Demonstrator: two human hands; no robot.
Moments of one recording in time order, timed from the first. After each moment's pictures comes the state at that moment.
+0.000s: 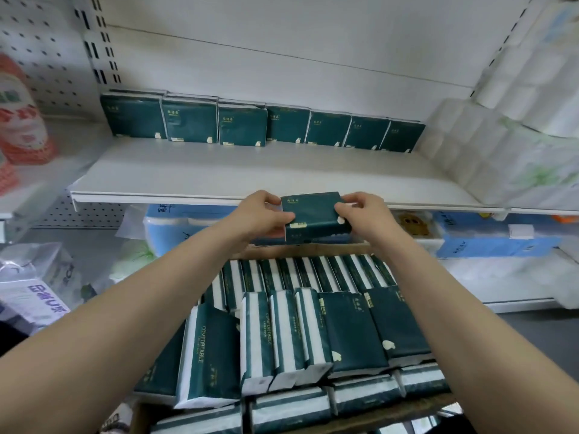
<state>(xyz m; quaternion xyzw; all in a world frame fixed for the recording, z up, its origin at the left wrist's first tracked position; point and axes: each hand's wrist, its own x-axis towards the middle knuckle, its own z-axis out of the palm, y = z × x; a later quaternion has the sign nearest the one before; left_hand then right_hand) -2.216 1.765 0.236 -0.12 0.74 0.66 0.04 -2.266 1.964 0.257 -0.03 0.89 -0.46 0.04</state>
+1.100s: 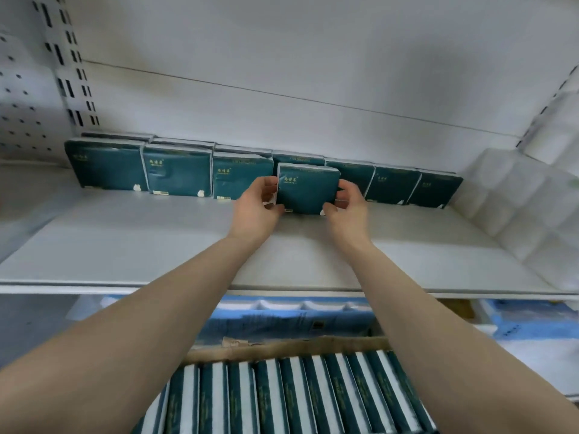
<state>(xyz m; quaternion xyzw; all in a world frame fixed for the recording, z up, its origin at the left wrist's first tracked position) -2.393 1.713 0.228 -0.08 0.80 0.54 -0.26 -2.442 1.868 0.241 -0.09 0.83 -0.54 -0.13</state>
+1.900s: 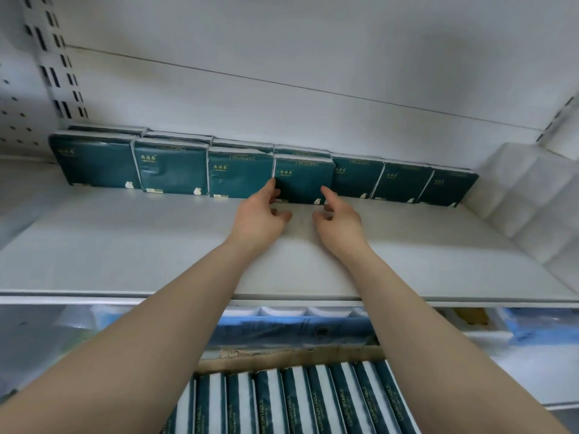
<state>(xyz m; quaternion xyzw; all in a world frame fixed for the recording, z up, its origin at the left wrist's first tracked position) -2.407 1.708 0.215 -0.07 0.84 0.50 -0.19 -2.462 1.864 0.216 -0.15 0.90 -0.41 -0.05</state>
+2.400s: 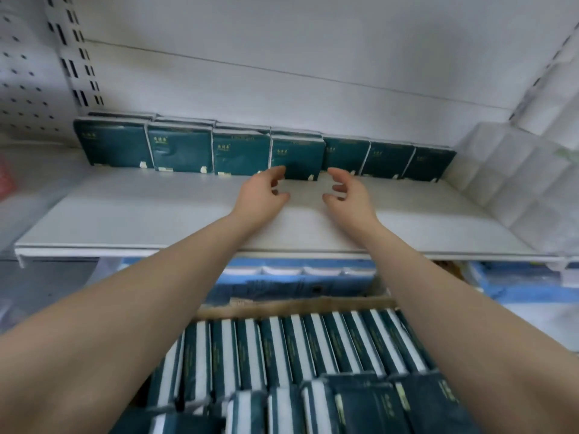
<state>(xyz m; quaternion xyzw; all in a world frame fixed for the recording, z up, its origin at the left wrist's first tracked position) -2.363 1.723 0.232 -0.04 0.87 0.46 -0.17 -2.416 1.903 0.234 -0.17 0.87 -0.46 -0.06</state>
